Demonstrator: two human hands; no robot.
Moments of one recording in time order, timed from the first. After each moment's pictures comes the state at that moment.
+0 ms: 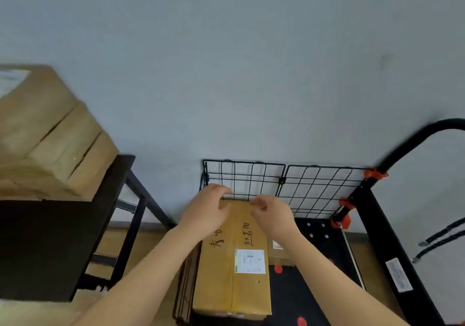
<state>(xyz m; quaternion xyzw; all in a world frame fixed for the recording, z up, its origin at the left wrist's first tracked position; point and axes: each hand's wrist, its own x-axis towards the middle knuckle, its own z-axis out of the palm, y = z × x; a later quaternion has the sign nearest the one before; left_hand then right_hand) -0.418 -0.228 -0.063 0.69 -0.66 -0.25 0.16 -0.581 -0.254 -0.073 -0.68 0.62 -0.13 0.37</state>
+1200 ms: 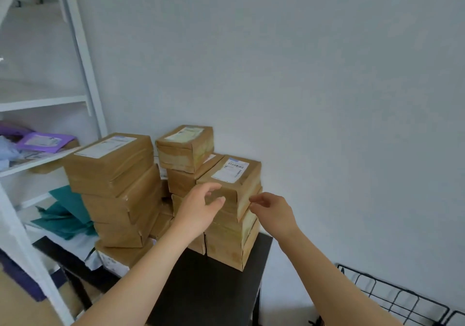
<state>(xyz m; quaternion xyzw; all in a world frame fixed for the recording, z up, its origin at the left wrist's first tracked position) -0.062 -0.081 0.104 0.76 -0.47 -0.12 0.44 -0.205 -0.176 0.103 -0.74 0.43 -0.27 0.43</state>
